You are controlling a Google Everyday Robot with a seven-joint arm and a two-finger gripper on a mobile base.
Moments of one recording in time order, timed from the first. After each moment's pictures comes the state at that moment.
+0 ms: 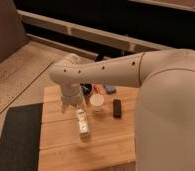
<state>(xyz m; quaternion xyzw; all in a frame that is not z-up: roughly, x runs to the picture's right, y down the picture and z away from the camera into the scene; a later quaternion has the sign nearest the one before) -0.108 0.103 0.703 -0.26 0.23 0.64 0.68</state>
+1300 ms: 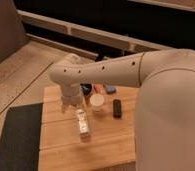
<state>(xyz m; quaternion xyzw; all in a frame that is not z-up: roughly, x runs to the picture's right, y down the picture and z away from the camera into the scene) -0.108 0.103 0.703 -0.26 0.23 0.64 0.68</state>
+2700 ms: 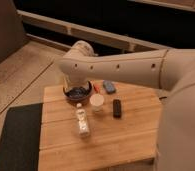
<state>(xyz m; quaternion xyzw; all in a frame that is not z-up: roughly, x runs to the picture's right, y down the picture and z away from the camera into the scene) -0.093 -0.018 0.704 -0.18 0.02 0.62 0.76</state>
